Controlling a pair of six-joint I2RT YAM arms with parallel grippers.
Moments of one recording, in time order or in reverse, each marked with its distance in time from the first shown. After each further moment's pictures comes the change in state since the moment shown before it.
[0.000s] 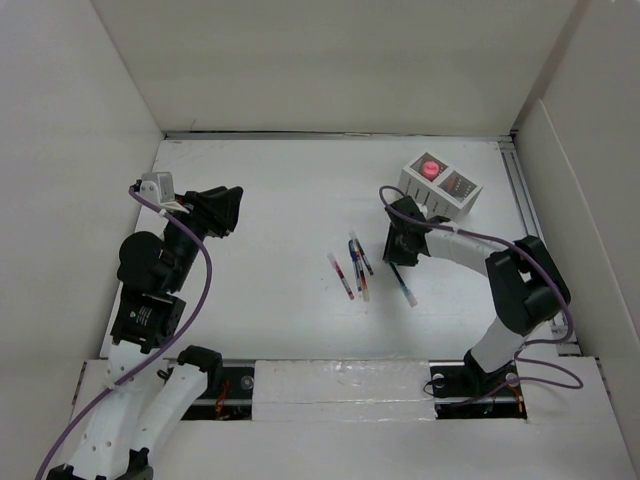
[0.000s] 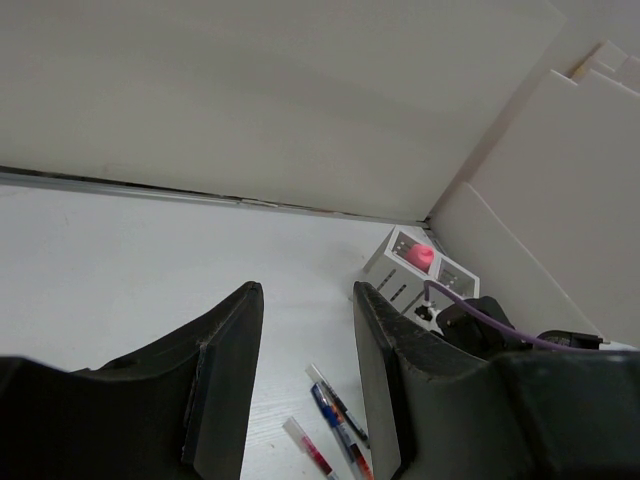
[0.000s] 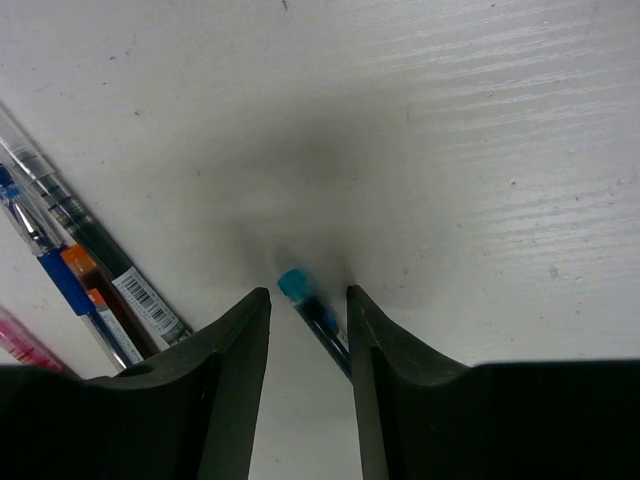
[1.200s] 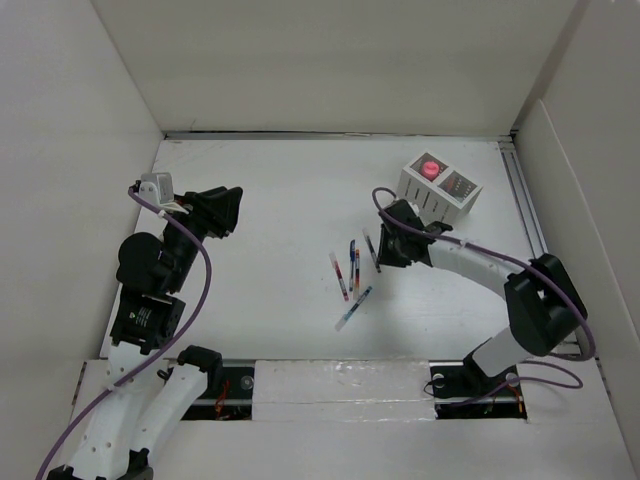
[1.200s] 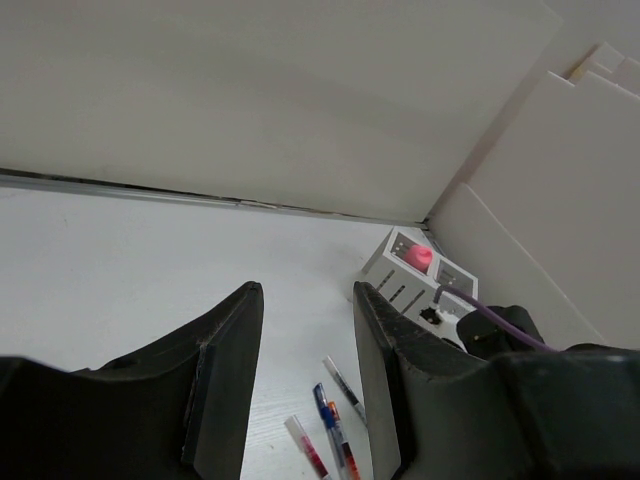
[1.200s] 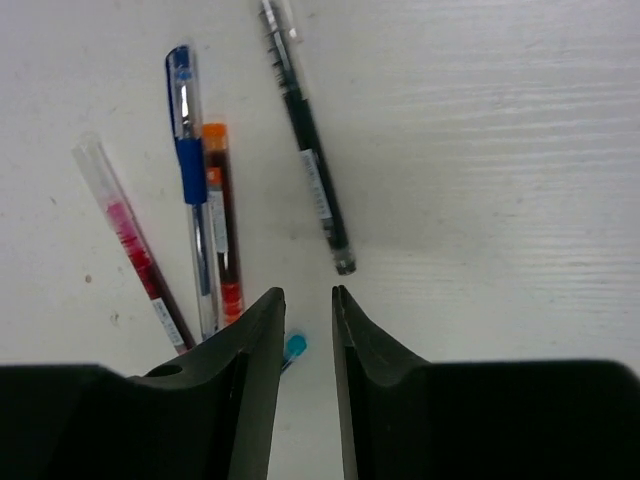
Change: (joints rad) left arm 0.000 -0.005 0.000 0.000 0.001 0.000; right arm 0.106 -0.135 -0.015 -0.021 -0.021 0.001
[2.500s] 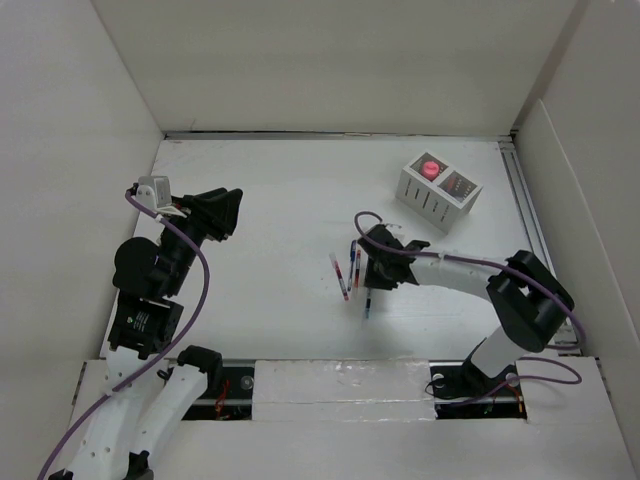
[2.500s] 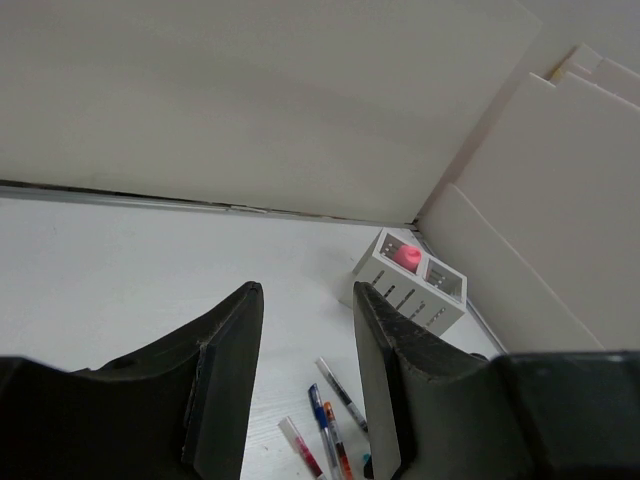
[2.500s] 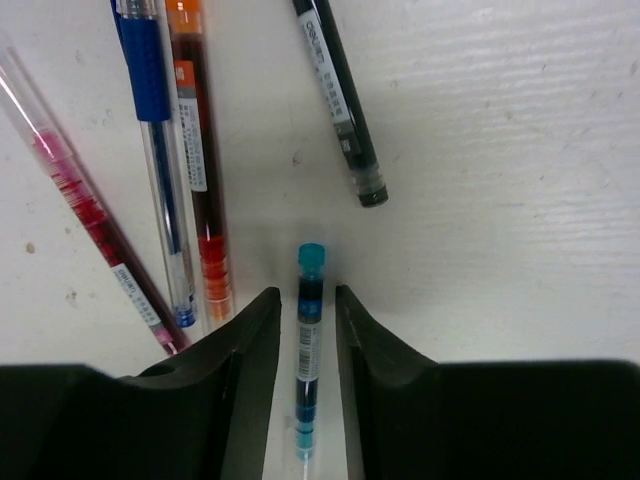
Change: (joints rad) left arm 0.000 -0.021 0.000 0.001 0.024 -0.001; right arm 0.168 0.059 -0.084 0.038 0.058 0.187
